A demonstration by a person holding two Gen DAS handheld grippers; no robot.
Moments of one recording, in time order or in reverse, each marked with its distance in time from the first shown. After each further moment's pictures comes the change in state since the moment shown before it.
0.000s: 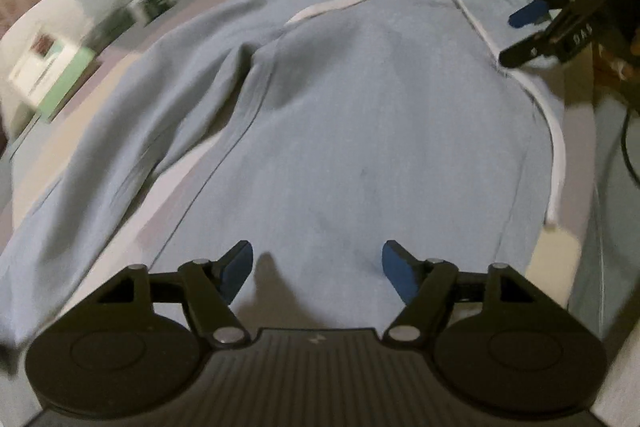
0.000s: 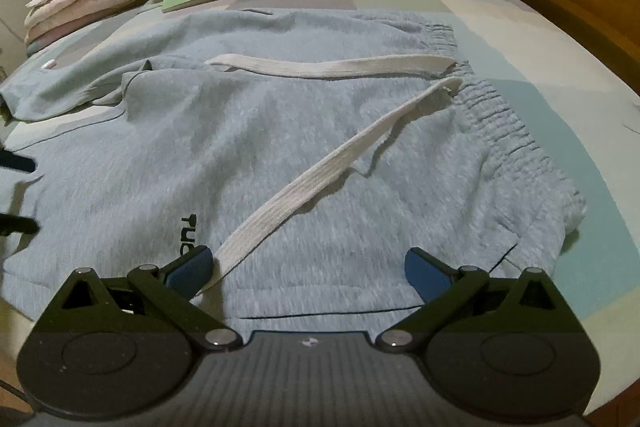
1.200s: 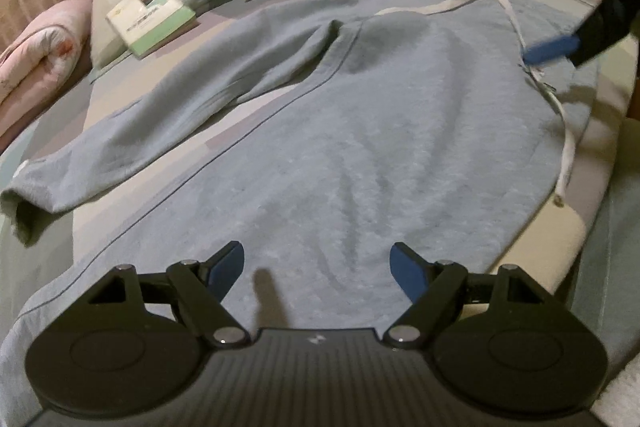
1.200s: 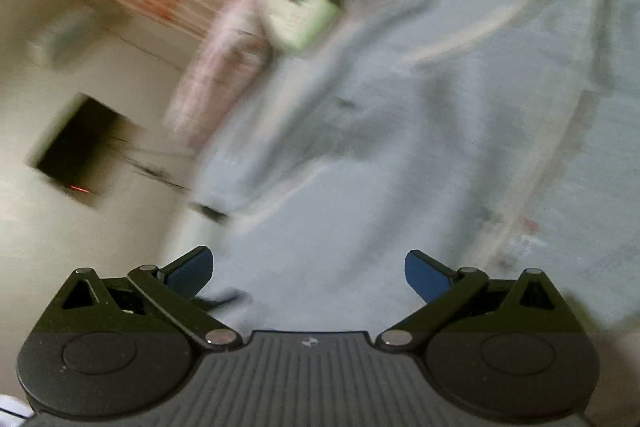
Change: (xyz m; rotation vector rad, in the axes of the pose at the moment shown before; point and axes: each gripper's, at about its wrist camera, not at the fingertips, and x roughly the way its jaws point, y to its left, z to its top) left arm -0.035 0.004 -0.064 -0.239 -0.067 0.154; right arm -0.010 0.041 0.024 0.502 -0.046 0.792
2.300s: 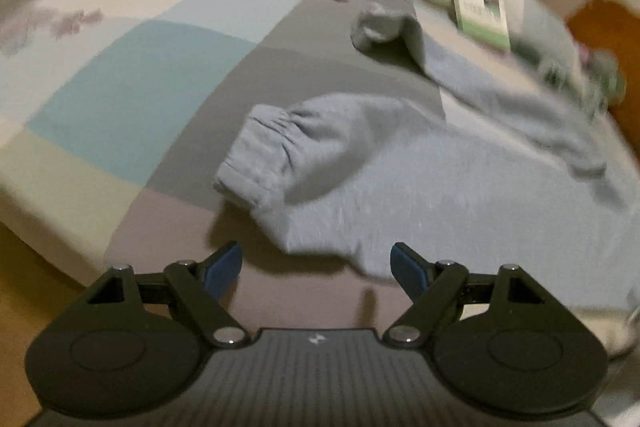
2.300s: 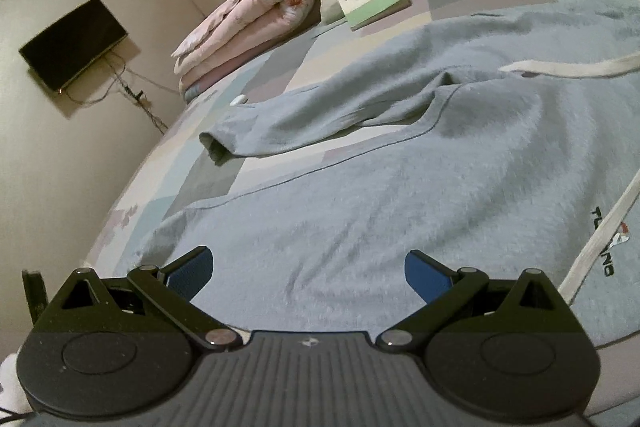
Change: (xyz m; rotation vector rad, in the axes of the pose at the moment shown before) left arm -0.111 0.249 -0.204 -0.944 -0.038 0.138; right arm 0.047 0.096 -0.067 -0.335 0.087 -0.256
